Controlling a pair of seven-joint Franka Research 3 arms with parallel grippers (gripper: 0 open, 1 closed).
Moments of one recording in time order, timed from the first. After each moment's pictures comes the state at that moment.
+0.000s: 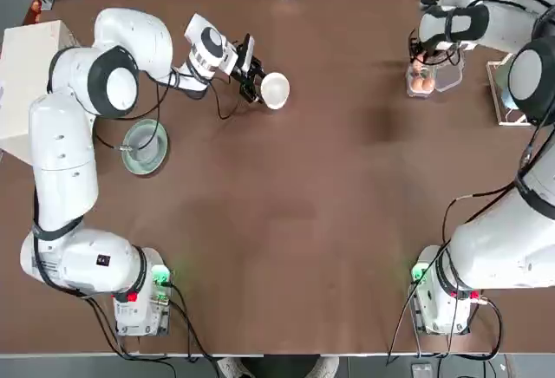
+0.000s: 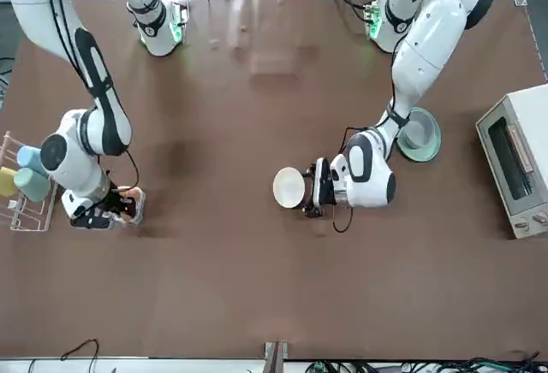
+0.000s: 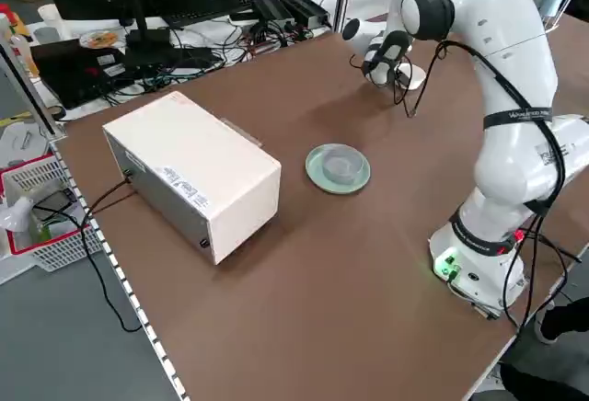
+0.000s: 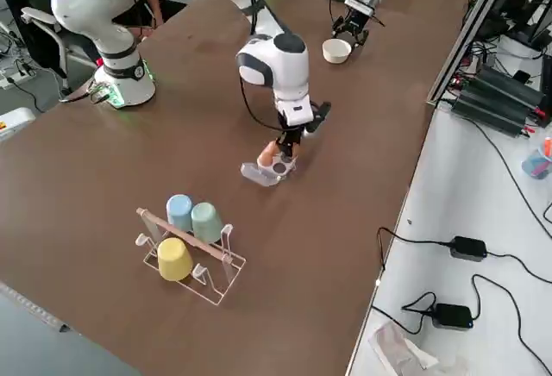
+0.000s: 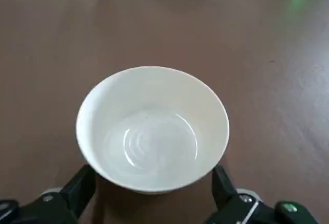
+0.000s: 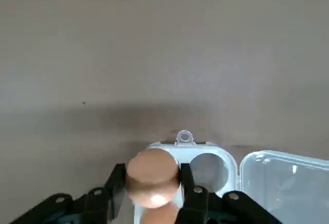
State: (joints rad) left arm -0.15 0.84 -0.37 -1.68 -0.92 2.40 2.05; right arm -0.07 0.43 0.04 -2.00 -0.01 2.54 0.02
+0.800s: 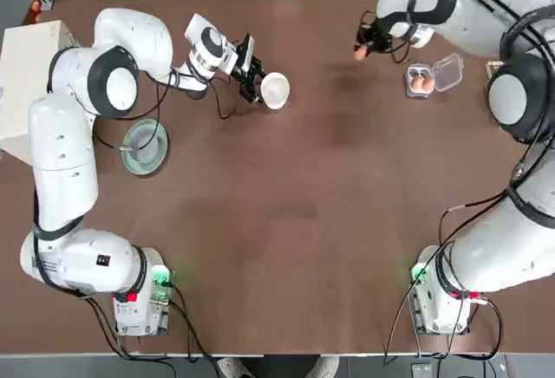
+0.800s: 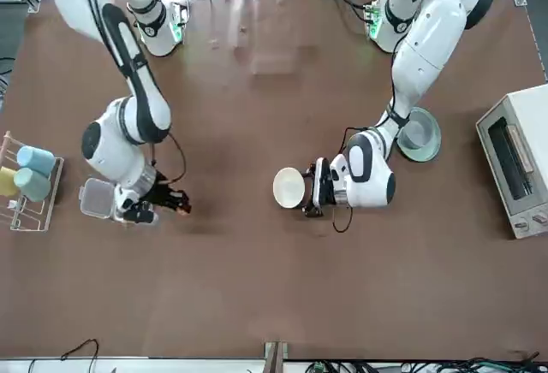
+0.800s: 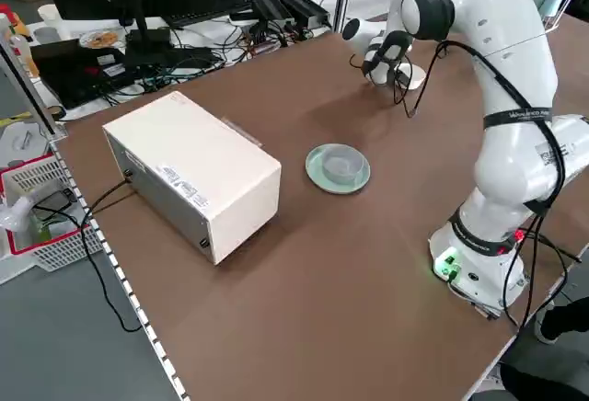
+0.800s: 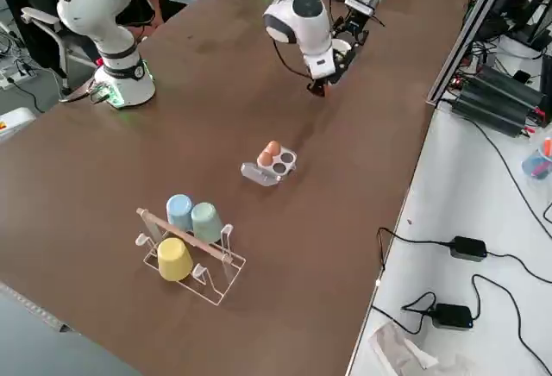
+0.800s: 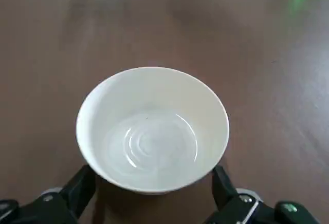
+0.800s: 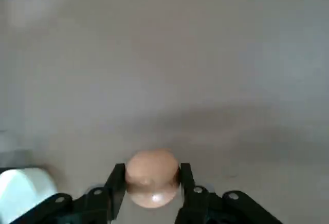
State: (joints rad) left arm -0.15 0.84 -0.37 -1.68 -0.92 2.40 2.05; right arm 0.24 0.40 0.10 -1.97 0.61 2.60 0.02
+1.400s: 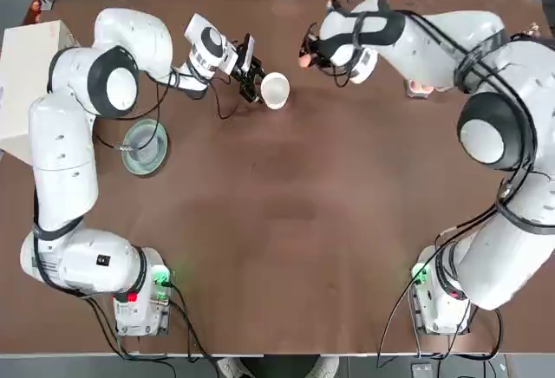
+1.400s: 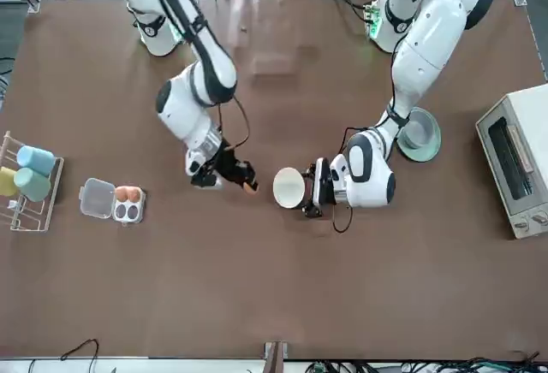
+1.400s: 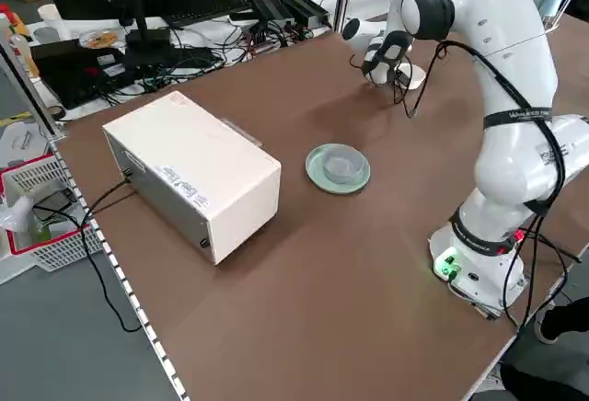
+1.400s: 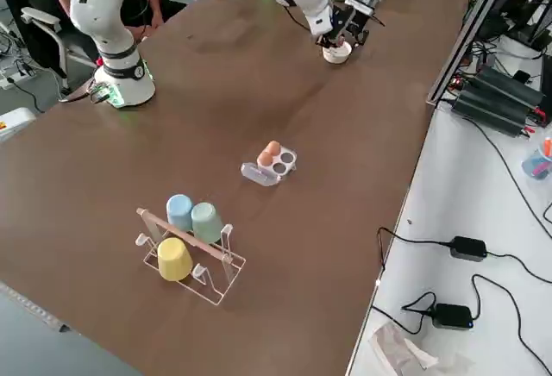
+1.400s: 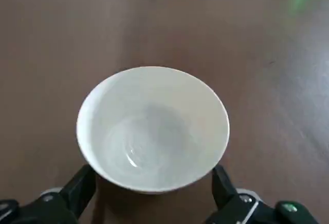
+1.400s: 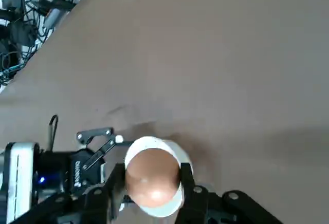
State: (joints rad) left arm -0.15 0.84 -0.37 -1.67 -0.92 2.40 2.05; right arm 0.59 0.46 0.11 -1.92 1.04 2.91 0.03
